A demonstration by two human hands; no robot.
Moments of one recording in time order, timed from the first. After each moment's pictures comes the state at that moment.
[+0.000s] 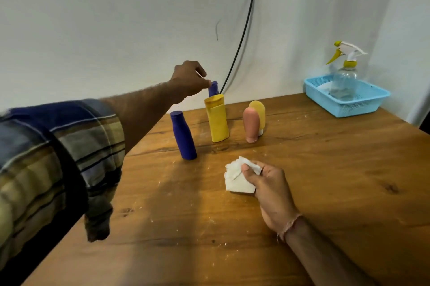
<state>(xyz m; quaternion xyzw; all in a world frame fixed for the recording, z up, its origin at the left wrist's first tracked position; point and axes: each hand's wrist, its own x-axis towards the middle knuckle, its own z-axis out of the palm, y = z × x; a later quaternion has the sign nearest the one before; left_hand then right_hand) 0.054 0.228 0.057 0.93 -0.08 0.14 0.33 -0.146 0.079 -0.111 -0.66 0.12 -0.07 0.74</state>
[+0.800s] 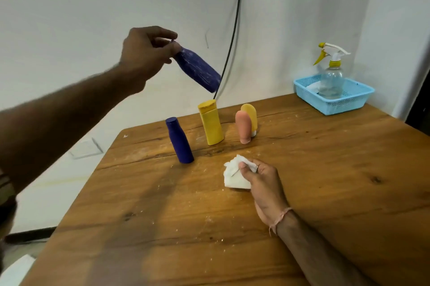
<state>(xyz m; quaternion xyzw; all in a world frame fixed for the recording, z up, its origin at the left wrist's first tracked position) -0.014 0.268 0.136 0.83 -0.18 0.24 0.47 -0.150 0.076 -0.111 -0.63 0.12 -0.09 0.76</state>
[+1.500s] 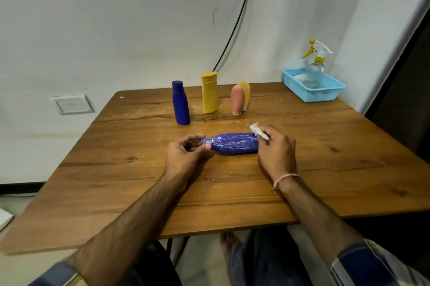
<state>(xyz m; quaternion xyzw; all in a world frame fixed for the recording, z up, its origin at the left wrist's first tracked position) -0.195 0.249 -0.094 0.67 0.03 -0.02 0.74 -0.205 0.037 -0.093 -0.87 0.06 -0.34 0.35</state>
